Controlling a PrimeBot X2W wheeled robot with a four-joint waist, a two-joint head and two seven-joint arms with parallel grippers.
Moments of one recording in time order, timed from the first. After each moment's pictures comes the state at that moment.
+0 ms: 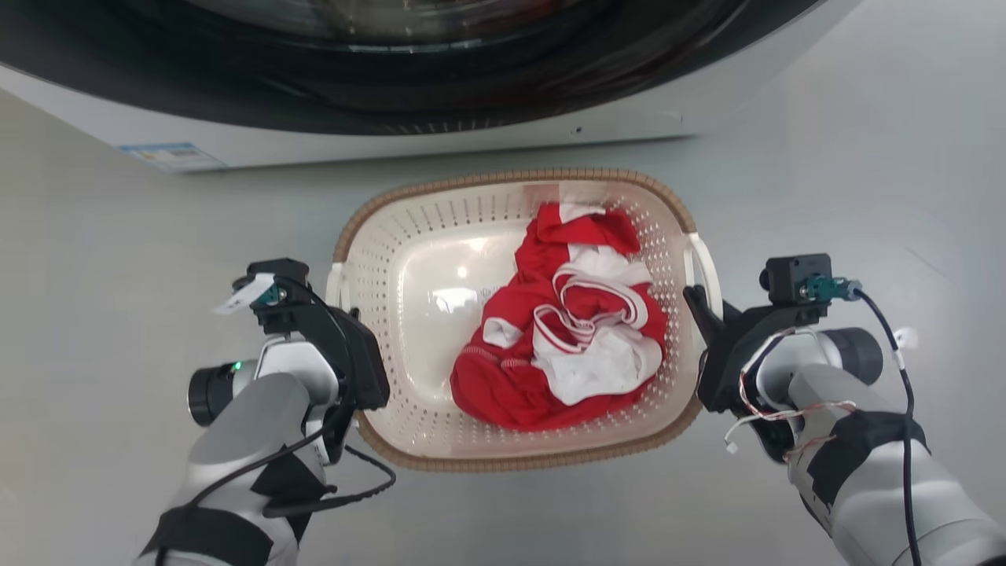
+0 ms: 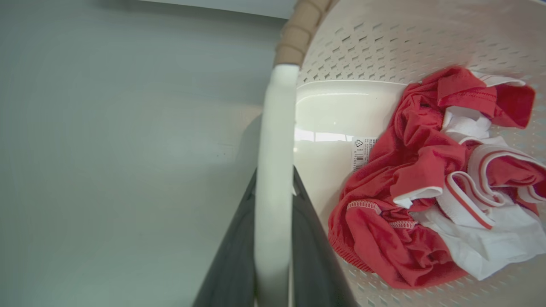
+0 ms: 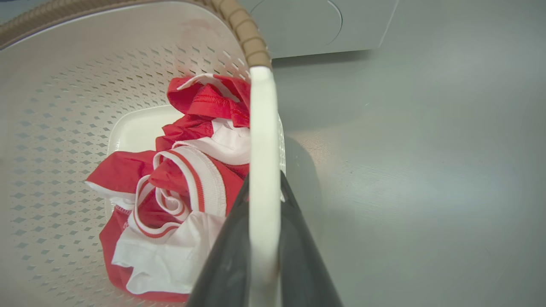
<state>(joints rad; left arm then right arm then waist) -0.84 0.03 -0.59 1.17 -0.86 0.05 0.05 -0.85 -0.13 0.76 1.11 0.78 0.13 -0.08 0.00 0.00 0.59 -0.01</state>
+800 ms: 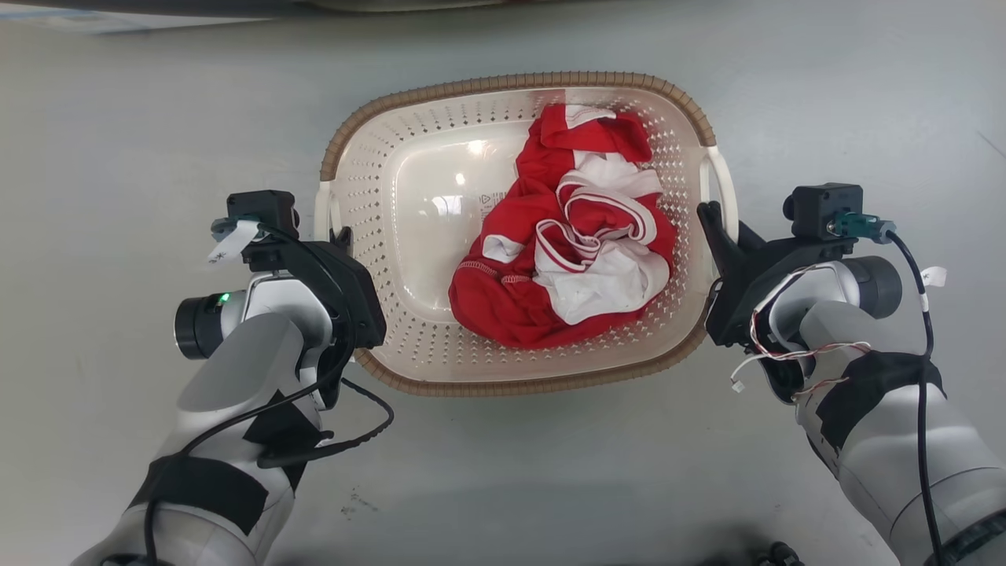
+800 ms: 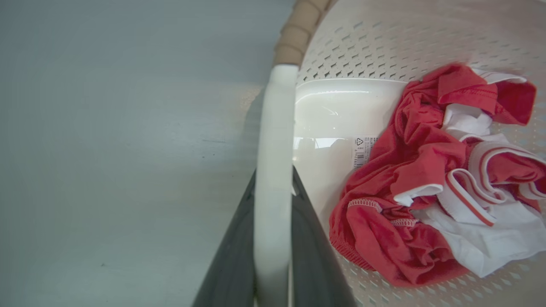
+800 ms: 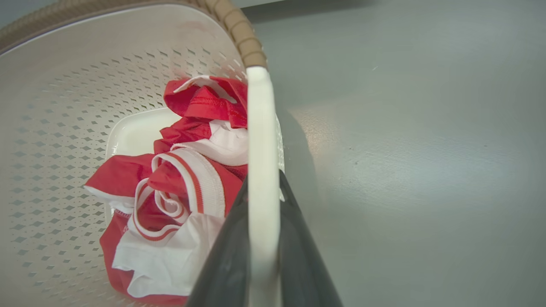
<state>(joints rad) -0.96 0.03 -0.59 1.19 -0.84 0.04 -0.03 -0.97 -0.14 0.75 1.14 0.77 0.13 -0.17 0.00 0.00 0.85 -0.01</state>
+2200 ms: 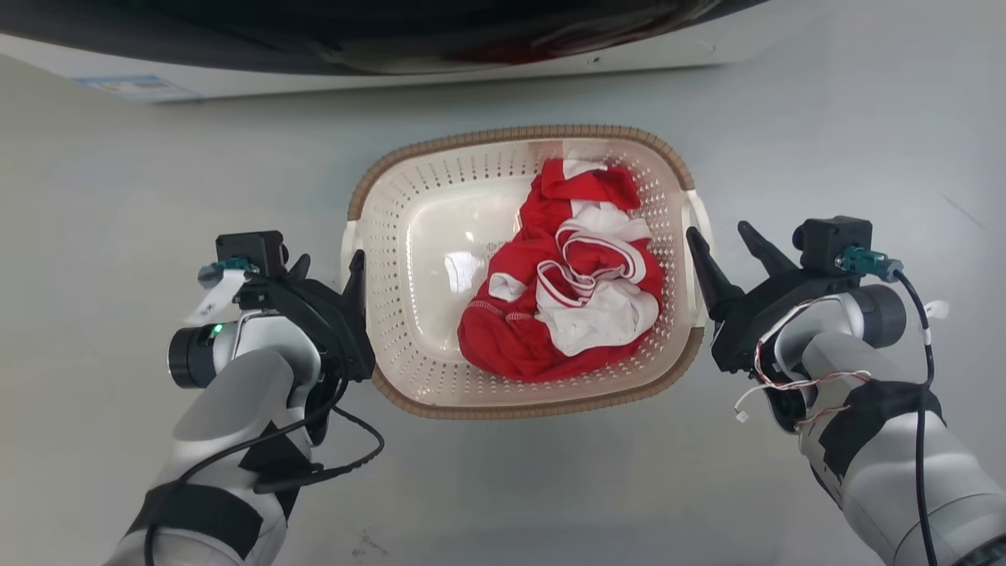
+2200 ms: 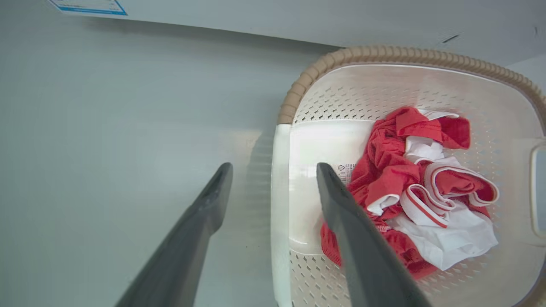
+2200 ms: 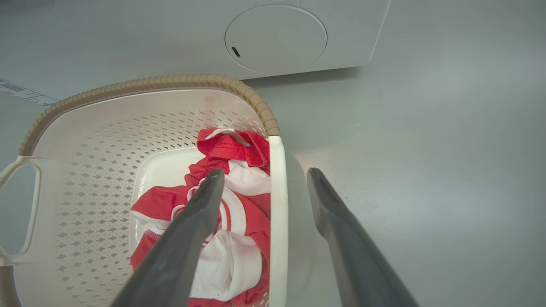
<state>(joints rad) -0.92 0.04 -0.60 1.25 -0.85 -0.05 -0.15 -0.93 -0.15 0.78 1.13 0.81 0.13 -0.25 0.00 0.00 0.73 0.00</state>
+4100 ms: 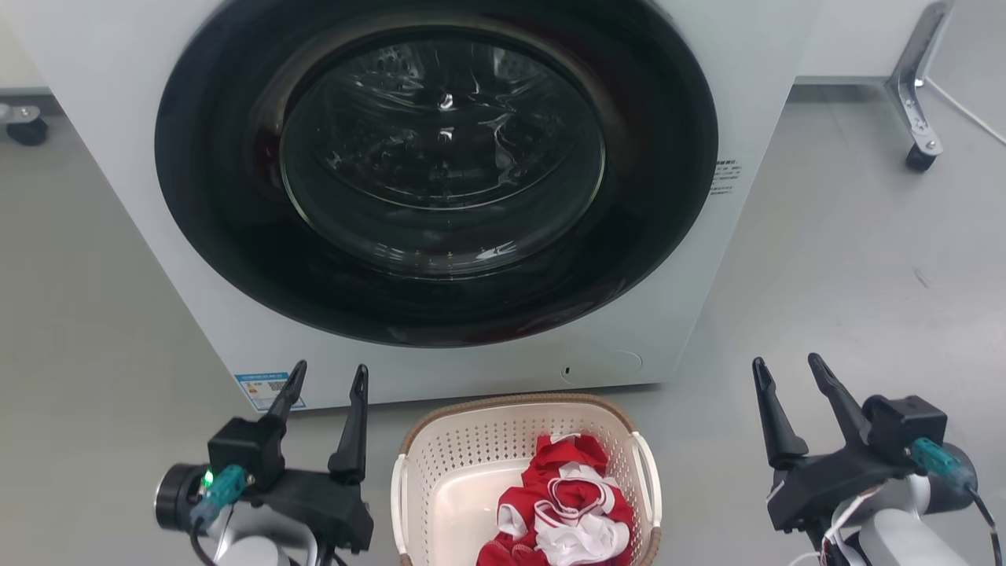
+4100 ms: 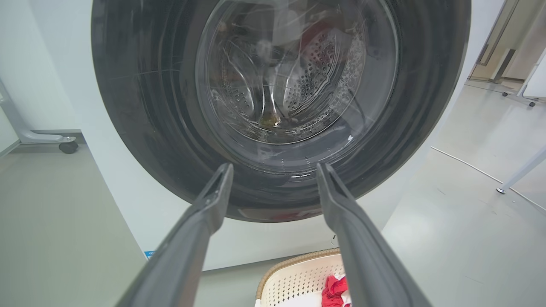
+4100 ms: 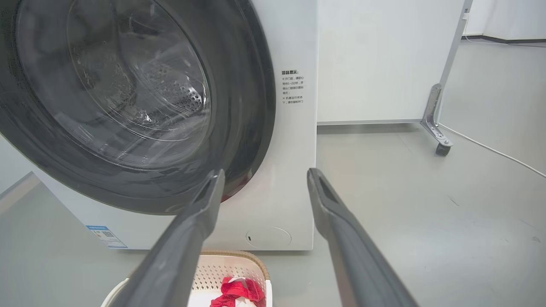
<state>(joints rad) -0.29 0.22 -0.46 0.39 -0.54 0.12 -0.25 -0.31 -0.32 0.47 0.41 0.57 -0.08 -0.25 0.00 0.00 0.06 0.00</state>
